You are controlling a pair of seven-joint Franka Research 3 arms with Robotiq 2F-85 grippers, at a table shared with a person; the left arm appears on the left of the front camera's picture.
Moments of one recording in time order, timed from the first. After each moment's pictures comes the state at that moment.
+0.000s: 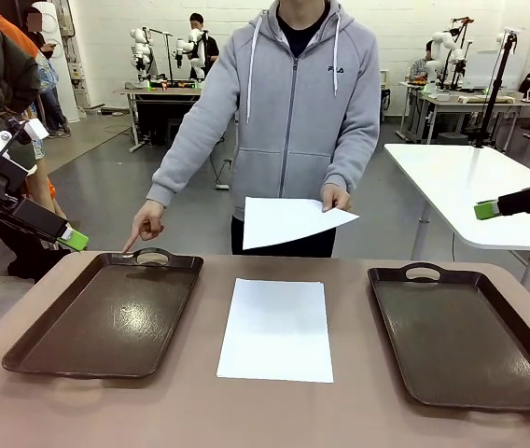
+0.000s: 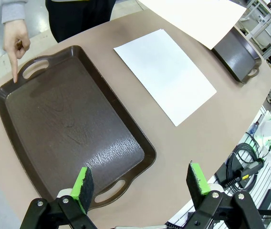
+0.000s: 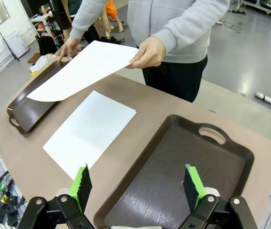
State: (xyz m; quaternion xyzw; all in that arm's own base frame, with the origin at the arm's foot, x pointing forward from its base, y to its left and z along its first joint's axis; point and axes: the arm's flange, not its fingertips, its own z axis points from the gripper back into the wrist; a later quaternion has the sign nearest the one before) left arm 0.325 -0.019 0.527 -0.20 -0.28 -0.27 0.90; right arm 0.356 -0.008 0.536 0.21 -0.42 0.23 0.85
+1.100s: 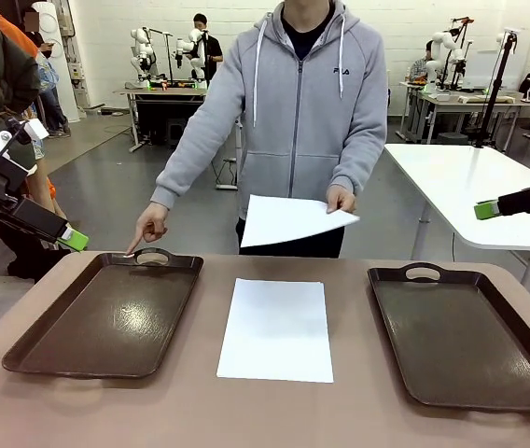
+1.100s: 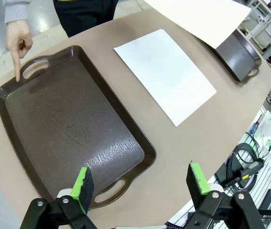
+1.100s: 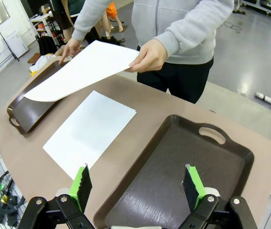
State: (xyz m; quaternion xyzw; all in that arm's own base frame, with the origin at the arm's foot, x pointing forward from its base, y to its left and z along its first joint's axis) left arm 0.325 -0.019 0.527 -0.20 -0.28 -0.27 0.90; right arm 0.356 -0.008 0.536 0.21 -0.42 0.23 0.85
